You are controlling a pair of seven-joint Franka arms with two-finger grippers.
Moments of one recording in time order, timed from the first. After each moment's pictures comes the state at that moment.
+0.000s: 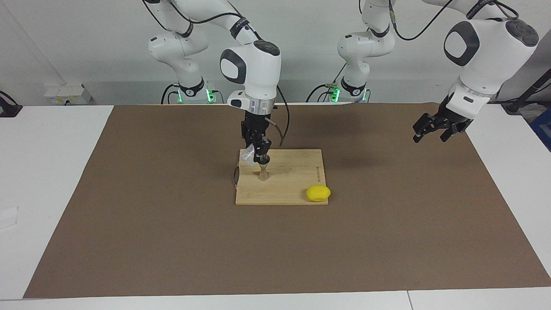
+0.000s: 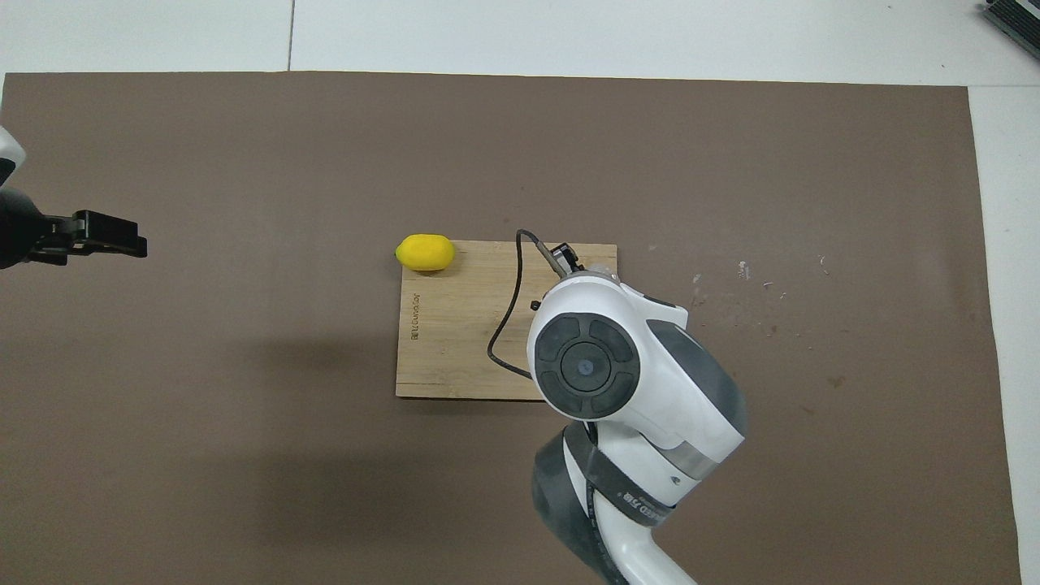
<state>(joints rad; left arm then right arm) 0.07 0.01 -0.04 -1.76 -0.09 1.82 0.04 0.45 0.15 0.15 -1.88 -0.36 2.16 1.85</state>
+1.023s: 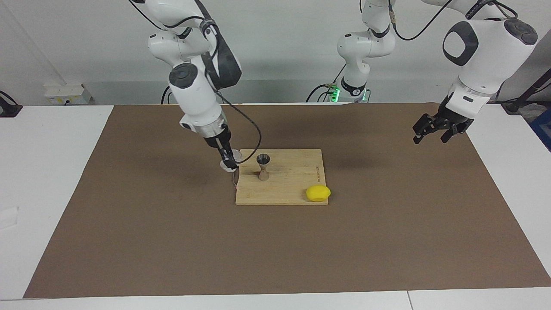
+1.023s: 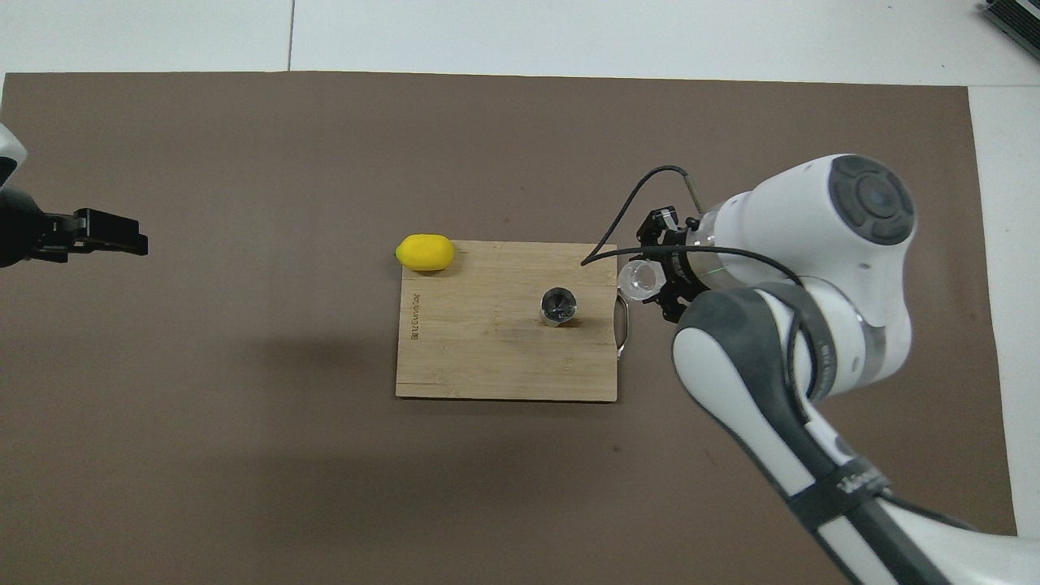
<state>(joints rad) 0.00 0.01 0.03 -1.76 -0.09 1.82 0.04 0.13 0.15 0.15 -1.89 0.30 2.09 1.43</state>
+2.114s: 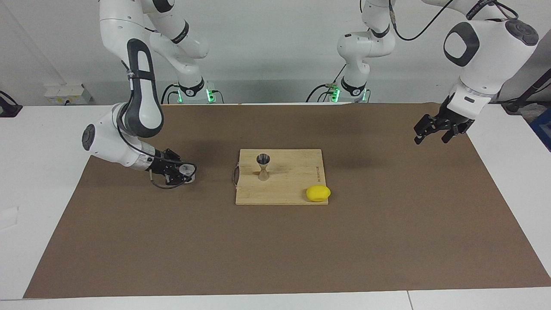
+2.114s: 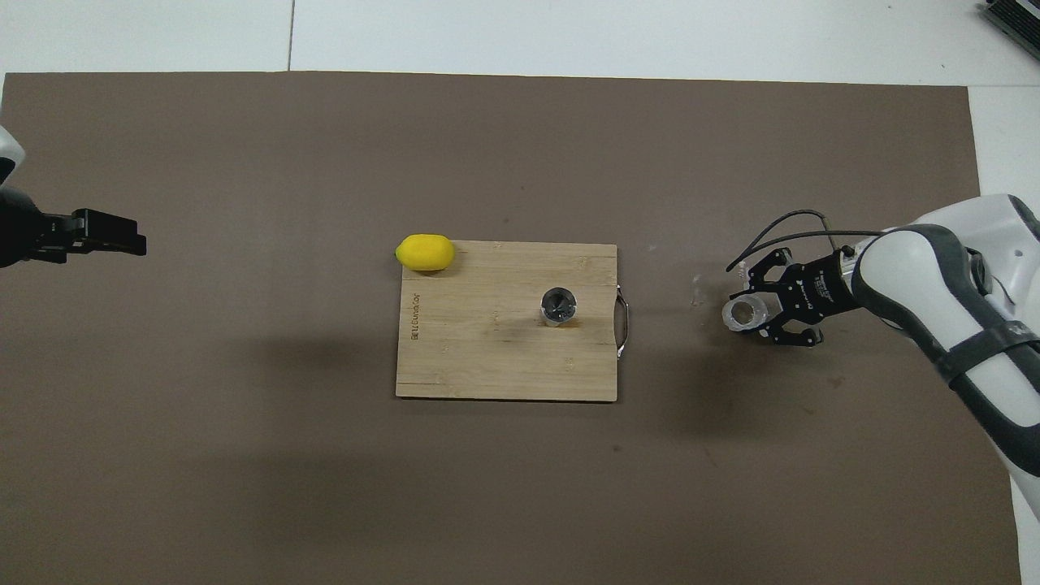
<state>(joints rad) 0.00 0.01 0.03 -1.76 -0.09 1.83 0.04 -0.23 0.29 0.14 -2.02 0.54 2.01 0.89</state>
